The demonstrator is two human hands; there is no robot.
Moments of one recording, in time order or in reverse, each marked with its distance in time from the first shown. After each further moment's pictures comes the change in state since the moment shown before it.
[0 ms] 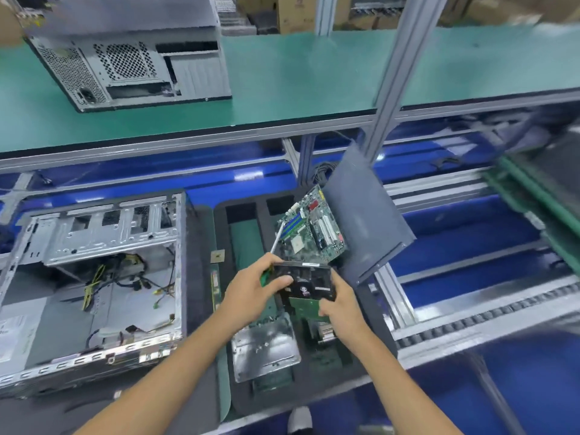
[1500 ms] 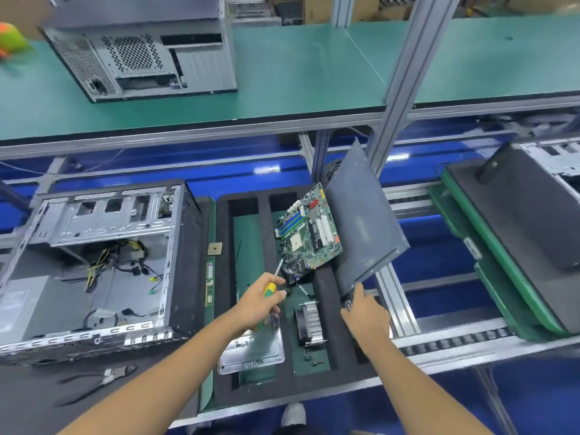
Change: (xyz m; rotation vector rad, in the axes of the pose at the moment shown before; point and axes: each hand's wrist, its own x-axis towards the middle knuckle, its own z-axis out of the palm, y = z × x) left_hand 0.008 -0.028 0.069 -0.245 -0.139 -0.496; right_hand 0.052 0.095 -0.097 -1.277 0.035 0.272
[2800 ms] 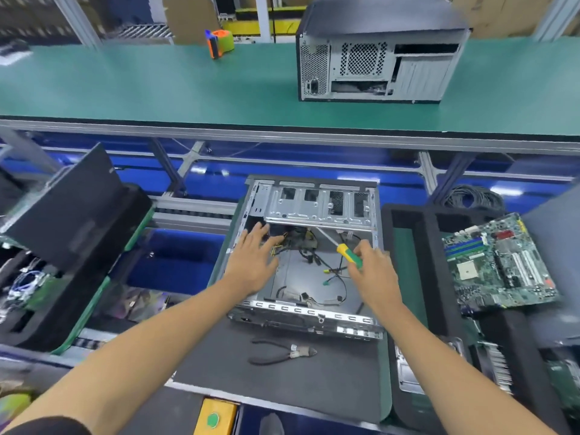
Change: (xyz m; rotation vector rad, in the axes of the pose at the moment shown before) left_hand -0.105 -0.158 -0.389 1.076 0.568 0.205; right_hand -0.089 -0.411 -0.003 0.339 0.273 -0.603
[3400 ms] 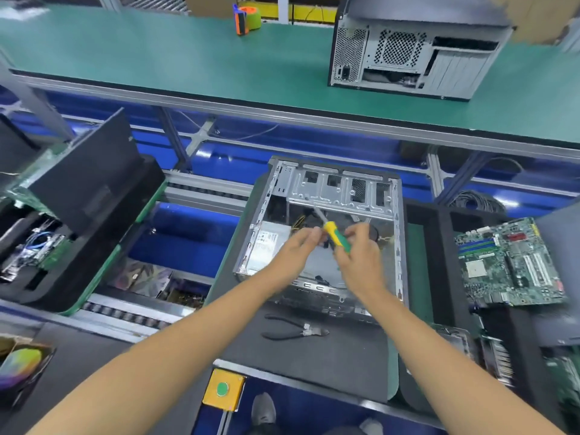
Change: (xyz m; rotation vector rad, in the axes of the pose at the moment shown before) left_hand -0.040 0.061 -0.029 -1.265 -0.088 -0.166; right_hand -0.028 -0.081 0.018 0.282 0.034 -0.086
